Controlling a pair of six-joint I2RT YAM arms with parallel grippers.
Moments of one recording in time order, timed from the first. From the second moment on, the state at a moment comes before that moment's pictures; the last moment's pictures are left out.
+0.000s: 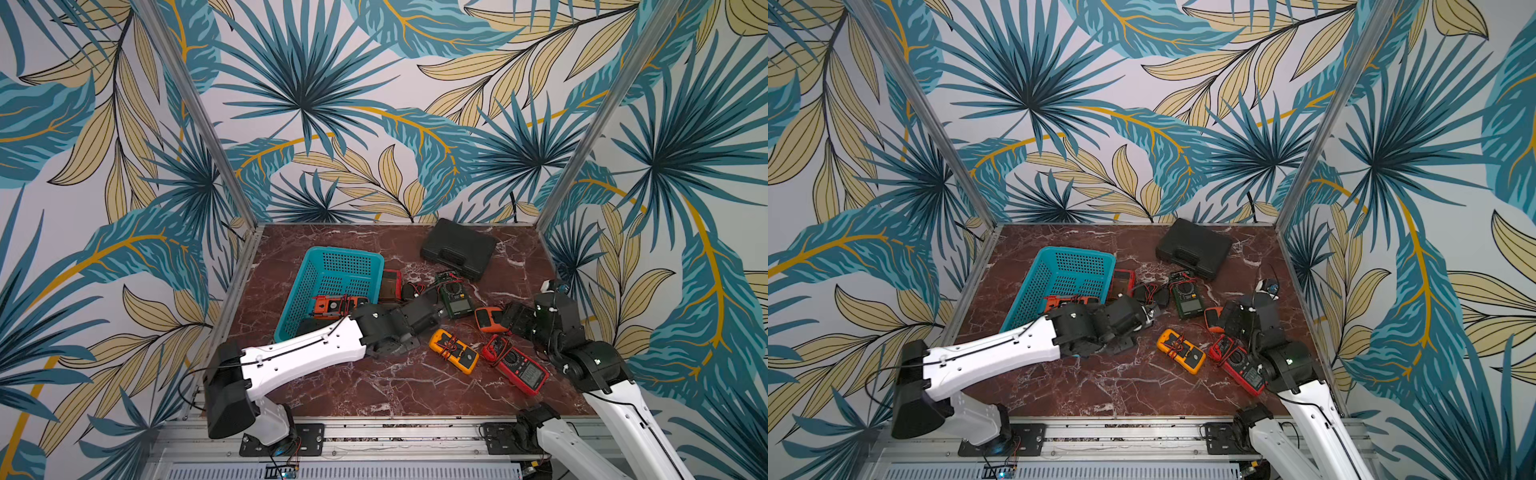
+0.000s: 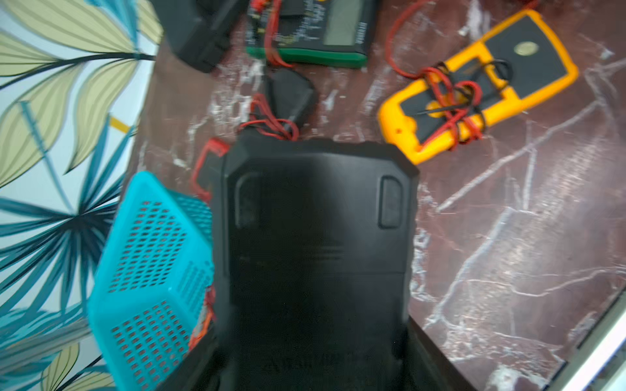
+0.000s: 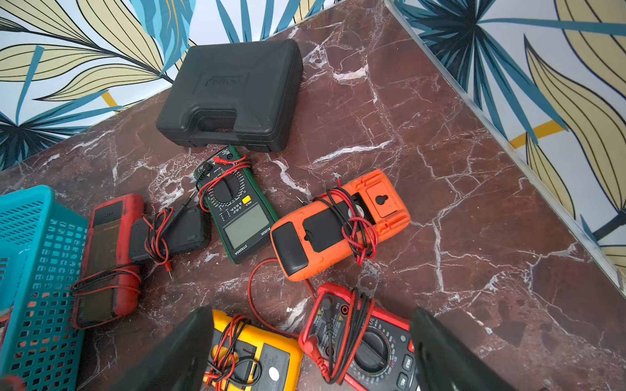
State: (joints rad) left arm -1.04 1.46 1.35 -0.90 -0.41 0.19; right arm 0.27 0.73 0.89 -0.90 0.34 0.58
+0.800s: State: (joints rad) left arm -0.27 1.68 1.45 -0.80 -0.05 0.94; right arm 0.27 0.75 0.88 -0.85 0.29 0.57
